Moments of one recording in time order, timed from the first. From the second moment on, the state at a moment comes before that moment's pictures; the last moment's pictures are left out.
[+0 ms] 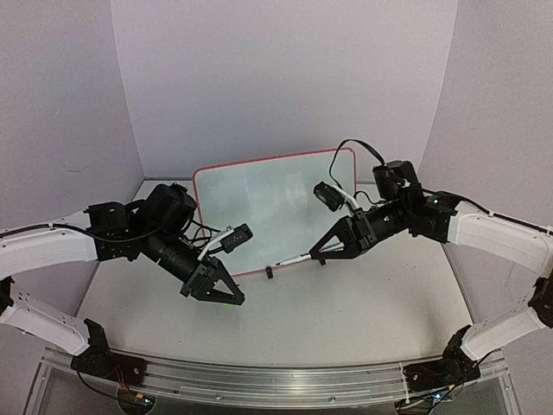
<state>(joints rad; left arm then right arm) -1.00 1.22 1.01 -0.55 0.73 -0.20 0.72 1.36 1.08 -0.30 -1.11 0.51</state>
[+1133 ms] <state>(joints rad) -1.02 1.46 0.78 -0.43 -0.11 -0.50 0.69 1.14 0.86 -0.23 -0.41 0.54</state>
